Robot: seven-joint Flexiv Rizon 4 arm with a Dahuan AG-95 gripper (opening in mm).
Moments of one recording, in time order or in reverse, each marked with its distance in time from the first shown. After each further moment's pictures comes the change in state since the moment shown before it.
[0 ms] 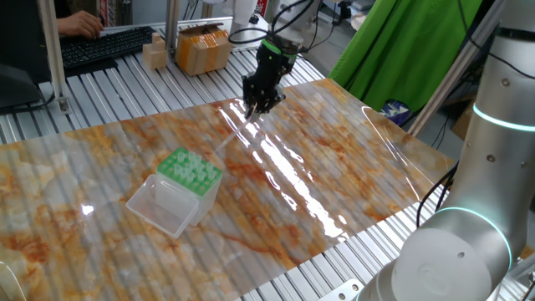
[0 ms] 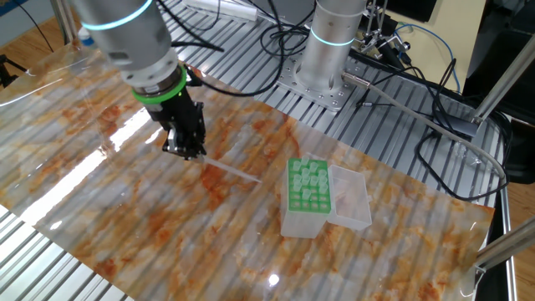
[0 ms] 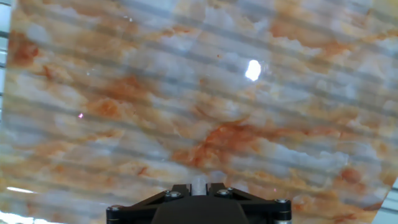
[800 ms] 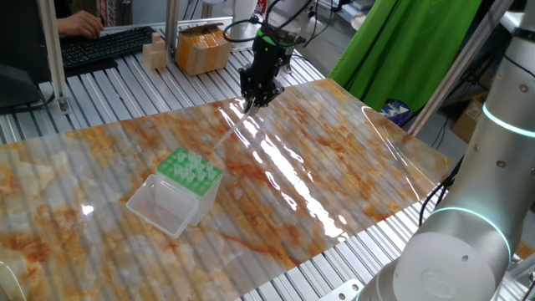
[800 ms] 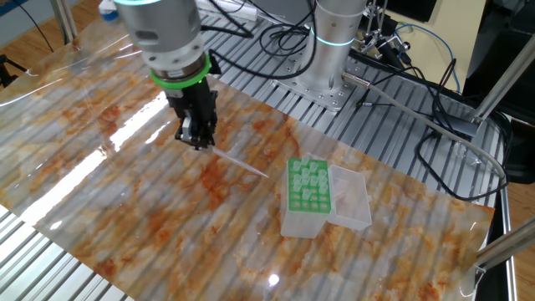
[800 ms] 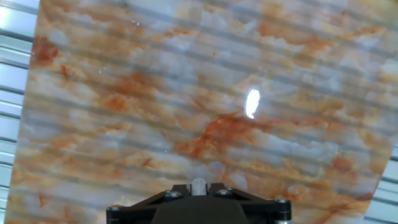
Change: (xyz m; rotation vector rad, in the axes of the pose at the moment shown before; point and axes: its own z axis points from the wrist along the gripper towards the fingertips) arm 0.024 -0.004 -0.024 0.010 -0.104 -0.002
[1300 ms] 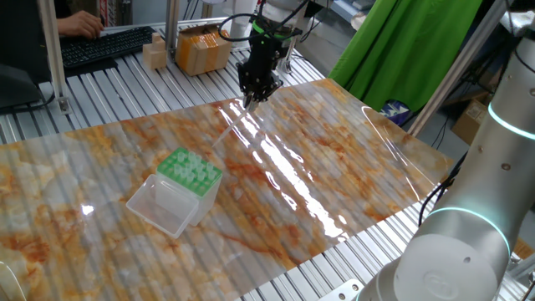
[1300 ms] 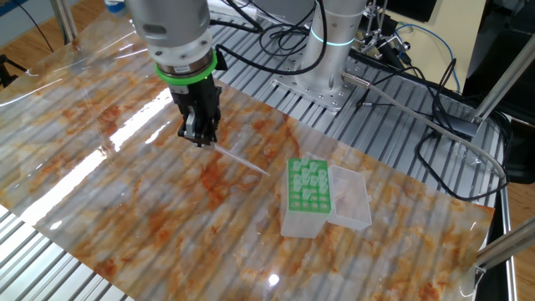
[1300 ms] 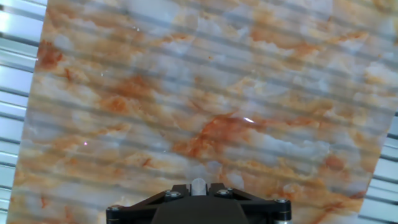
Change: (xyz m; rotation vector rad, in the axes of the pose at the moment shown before) arm 0.005 0.000 -0.009 0.009 -0.053 0.006
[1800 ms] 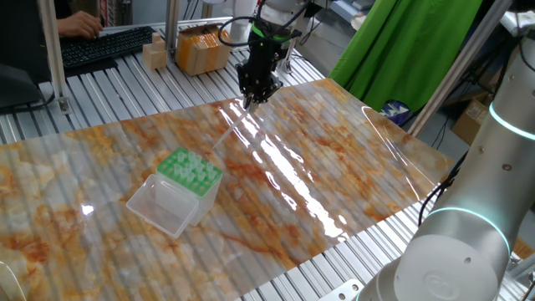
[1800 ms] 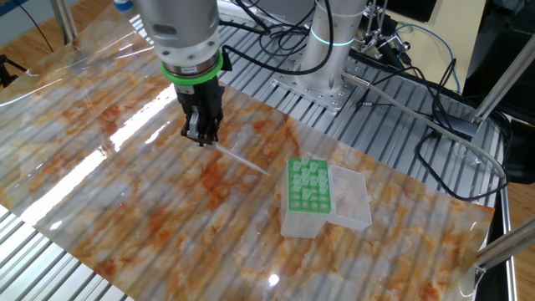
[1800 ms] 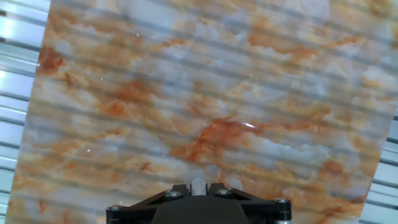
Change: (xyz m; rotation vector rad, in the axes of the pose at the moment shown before) arm 0.000 0.002 0.000 0.013 0.004 -0.004
